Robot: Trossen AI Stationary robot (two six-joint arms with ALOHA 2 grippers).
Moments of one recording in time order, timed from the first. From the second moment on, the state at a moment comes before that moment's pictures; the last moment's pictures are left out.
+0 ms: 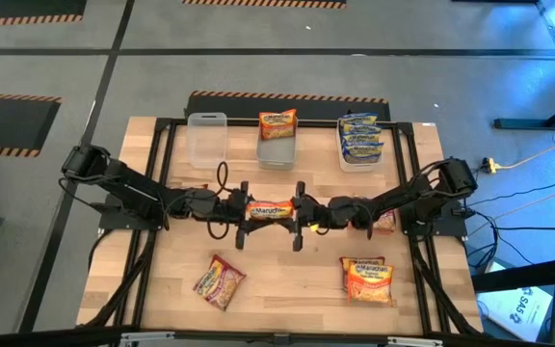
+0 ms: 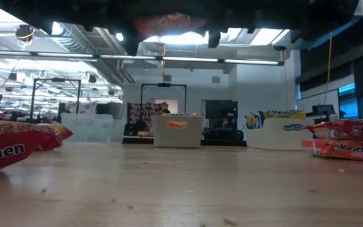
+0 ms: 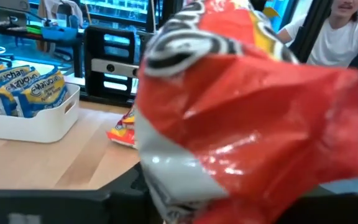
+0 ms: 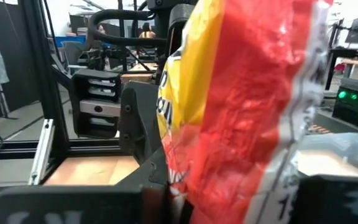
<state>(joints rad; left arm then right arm) -0.20 1.39 0.57 0.77 -0.23 -0.20 0.22 1.74 0.82 1.01 0.23 0.00</state>
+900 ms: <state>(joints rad) -0.20 1.37 0.57 0.53 -0.26 -0.13 0.22 1.42 0.83 0.46 0.17 0.08</state>
